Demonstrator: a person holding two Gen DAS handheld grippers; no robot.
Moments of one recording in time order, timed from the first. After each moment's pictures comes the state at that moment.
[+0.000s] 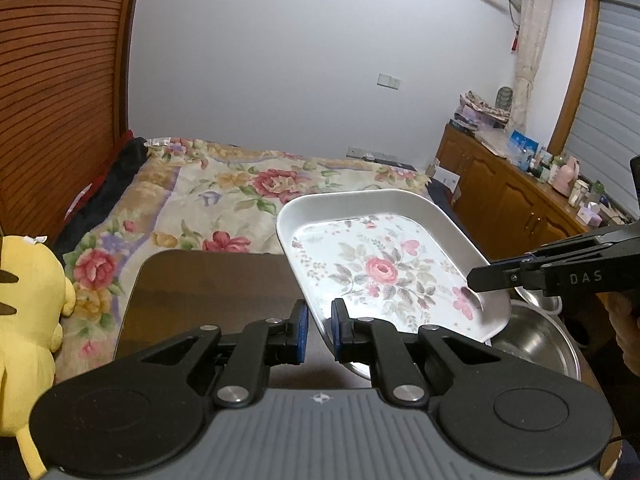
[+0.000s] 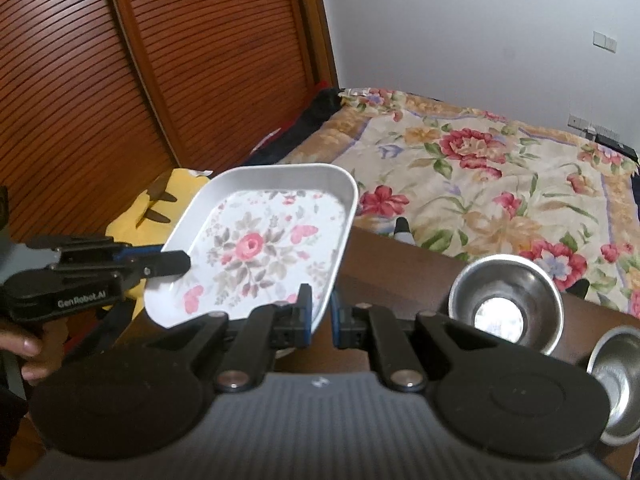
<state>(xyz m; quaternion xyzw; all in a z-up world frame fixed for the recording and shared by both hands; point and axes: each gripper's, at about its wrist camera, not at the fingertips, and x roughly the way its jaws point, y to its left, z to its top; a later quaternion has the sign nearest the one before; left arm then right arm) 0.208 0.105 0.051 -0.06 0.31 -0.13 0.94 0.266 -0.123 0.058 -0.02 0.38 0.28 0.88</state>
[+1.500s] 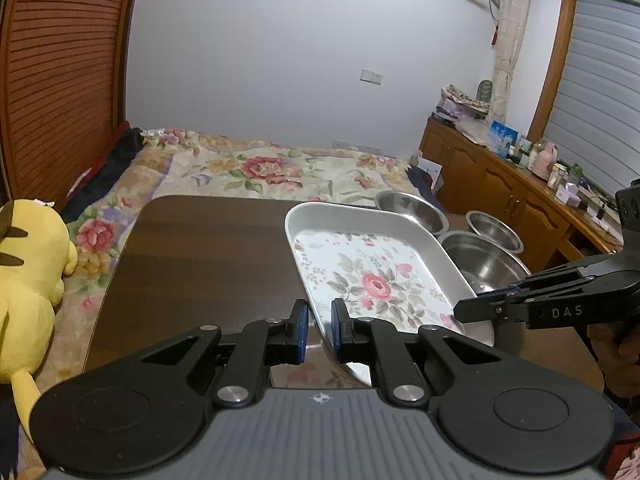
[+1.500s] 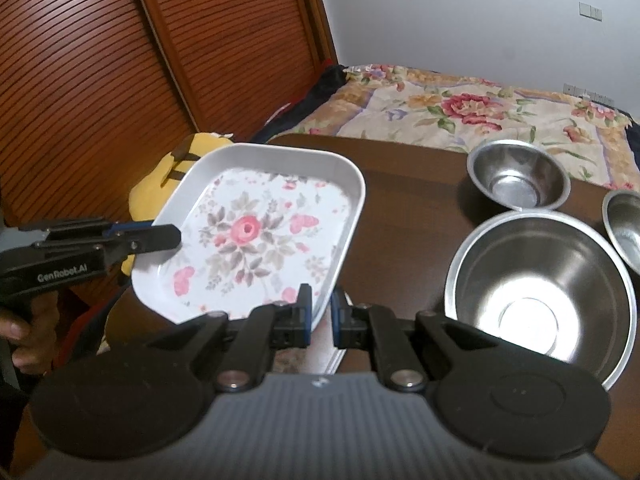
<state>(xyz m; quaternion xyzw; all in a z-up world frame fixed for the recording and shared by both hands) 0.103 0.102 0.021 -0.06 0.31 -0.15 0.94 0.153 -0.135 0.012 0.01 0.39 0.28 0.88</state>
